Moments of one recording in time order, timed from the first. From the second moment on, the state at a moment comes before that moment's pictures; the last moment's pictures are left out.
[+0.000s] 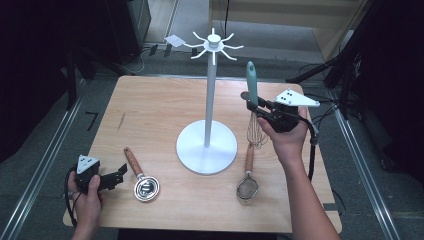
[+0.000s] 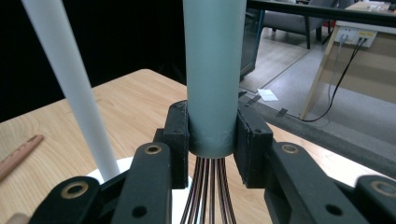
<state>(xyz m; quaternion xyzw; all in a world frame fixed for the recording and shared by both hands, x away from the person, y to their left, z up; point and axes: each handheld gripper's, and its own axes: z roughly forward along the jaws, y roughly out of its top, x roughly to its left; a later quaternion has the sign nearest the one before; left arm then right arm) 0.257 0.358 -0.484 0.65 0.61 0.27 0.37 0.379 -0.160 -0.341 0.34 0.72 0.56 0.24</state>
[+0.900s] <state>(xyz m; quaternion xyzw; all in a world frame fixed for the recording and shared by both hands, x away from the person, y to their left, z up) 0.257 0.358 -0.484 0.65 0.61 0.27 0.37 0.343 -0.133 -0.319 0.29 0.68 0.63 0.21</state>
